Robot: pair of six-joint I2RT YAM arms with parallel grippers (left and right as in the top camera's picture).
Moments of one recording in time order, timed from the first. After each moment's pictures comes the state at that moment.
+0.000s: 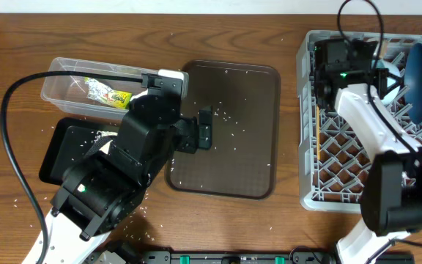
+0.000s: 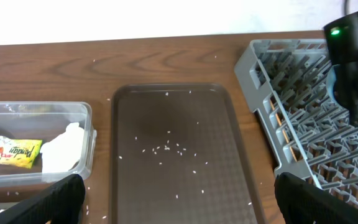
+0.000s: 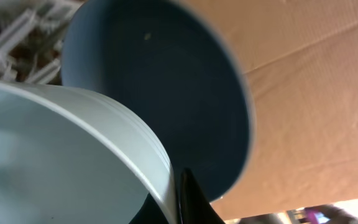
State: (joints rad) left arm -0.65 1.09 1.37 -0.88 -0.22 -0.37; right arm 0.13 1.86 1.34 -0.59 1.37 0.08
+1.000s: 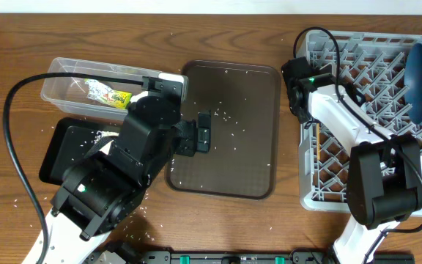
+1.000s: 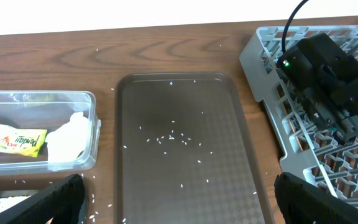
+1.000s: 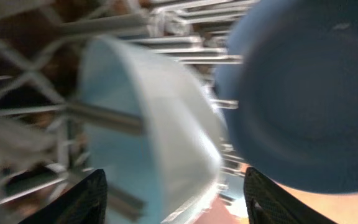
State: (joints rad) left arm -0.65 1.09 1.37 -0.92 -0.22 -0.37; right arm 0.26 1.93 1.34 -0.89 1.00 0.06
